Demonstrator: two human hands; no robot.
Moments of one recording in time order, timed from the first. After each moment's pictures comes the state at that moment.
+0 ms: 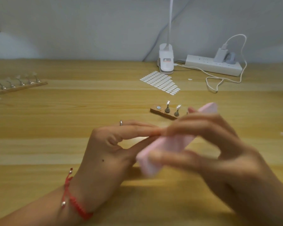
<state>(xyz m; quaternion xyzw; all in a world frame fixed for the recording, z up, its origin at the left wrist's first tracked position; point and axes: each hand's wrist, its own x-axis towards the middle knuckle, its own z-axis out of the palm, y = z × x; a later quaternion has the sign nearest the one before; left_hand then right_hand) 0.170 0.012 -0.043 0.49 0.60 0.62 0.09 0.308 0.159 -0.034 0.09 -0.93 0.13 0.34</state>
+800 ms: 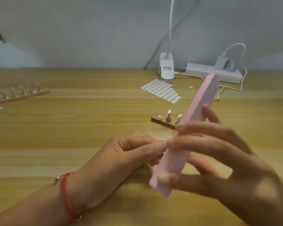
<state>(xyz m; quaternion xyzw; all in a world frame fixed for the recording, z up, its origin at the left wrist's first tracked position) 0.153 0.019 -0.046 0.38 0.52 0.62 0.45 0.307 0.171 -0.024 0.12 -0.92 0.05 0.38</state>
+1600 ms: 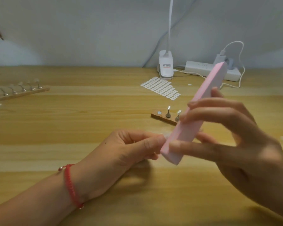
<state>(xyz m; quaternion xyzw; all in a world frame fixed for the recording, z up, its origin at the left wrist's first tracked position) 0.154 0.017 -0.043 0.37 0.51 0.62 0.47 0.308 0.168 -0.021 0.12 -0.92 0.06 0.37</state>
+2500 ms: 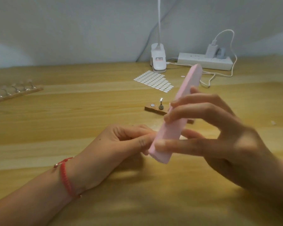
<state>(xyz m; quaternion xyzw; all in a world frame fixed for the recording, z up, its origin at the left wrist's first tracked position) 0.150 0.015 -0.049 0.45 0.56 0.58 0.39 0.314 0.167 -0.025 0.14 -0.93 0.09 0.33</state>
